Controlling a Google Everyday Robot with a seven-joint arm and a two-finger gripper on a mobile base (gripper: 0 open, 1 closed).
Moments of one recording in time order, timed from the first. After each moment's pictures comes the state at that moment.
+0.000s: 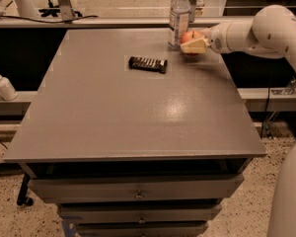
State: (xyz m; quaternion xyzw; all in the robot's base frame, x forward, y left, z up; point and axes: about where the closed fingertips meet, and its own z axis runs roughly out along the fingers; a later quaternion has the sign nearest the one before) arm 0.803 -0.170 0.877 -0.34 0.77 0.14 0.52
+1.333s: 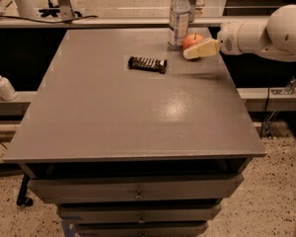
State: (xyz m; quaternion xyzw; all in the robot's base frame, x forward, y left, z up) arm 0.775 -0.181 0.892 -0.34 0.76 0.15 0.53
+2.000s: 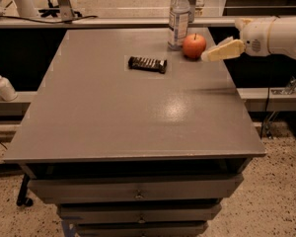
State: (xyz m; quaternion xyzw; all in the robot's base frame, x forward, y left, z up) arm 0.712 -0.206 0.929 -0.39 0.72 0.17 0.55
